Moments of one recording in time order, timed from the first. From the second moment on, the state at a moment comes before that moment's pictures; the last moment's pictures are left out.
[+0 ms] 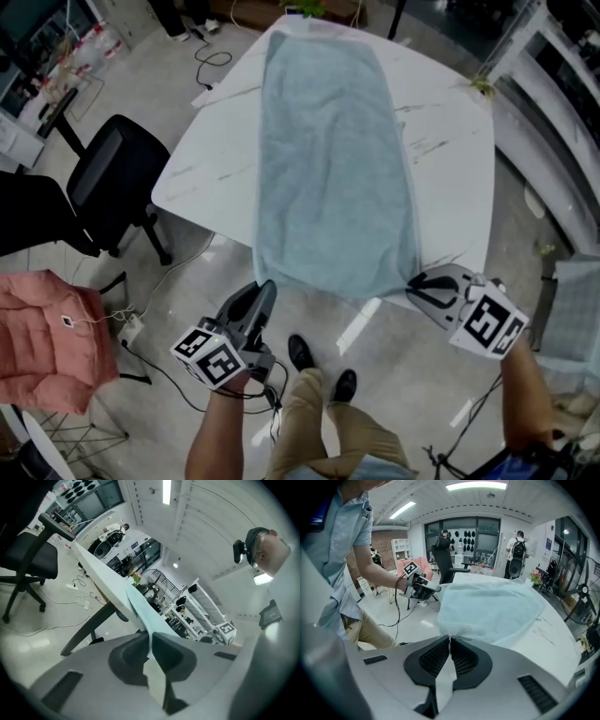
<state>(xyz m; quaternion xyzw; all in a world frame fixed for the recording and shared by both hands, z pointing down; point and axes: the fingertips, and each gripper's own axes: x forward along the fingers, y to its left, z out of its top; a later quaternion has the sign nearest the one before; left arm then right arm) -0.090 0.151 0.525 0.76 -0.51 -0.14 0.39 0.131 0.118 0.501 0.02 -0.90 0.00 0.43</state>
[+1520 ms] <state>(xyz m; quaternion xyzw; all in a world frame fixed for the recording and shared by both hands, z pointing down) -0.137 0.083 0.321 0.70 -0.56 -0.18 0.40 0.128 0.034 0.331 0.21 -0.94 0.01 0.26</state>
